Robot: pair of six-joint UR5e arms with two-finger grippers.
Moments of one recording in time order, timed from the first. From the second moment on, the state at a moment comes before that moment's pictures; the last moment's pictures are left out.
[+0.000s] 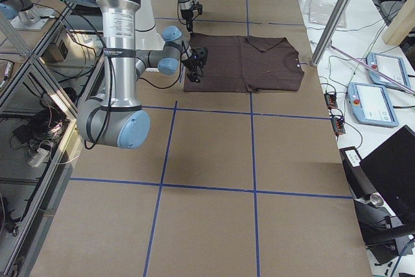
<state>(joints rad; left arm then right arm) -0.14 -1.74 -2.03 -1.90 -1.49 -1.51 0.26 -1.56 2.15 -1.17 1.41 1.57</state>
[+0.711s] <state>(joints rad) -0.14 -1.74 -2.05 -1.90 -1.44 -1.51 0.11 -1.58 2.08 -1.17 1.30 1.66</state>
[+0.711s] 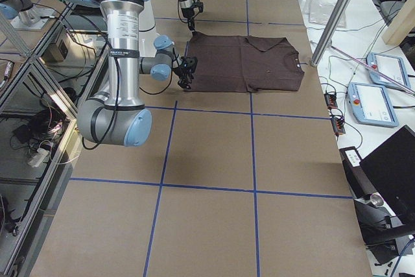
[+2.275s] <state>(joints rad) -0.15 -1.74 -2.06 -1.89 -1.42 -1.51 0.07 -1.60 2.07 -1.17 1.28 1.67</state>
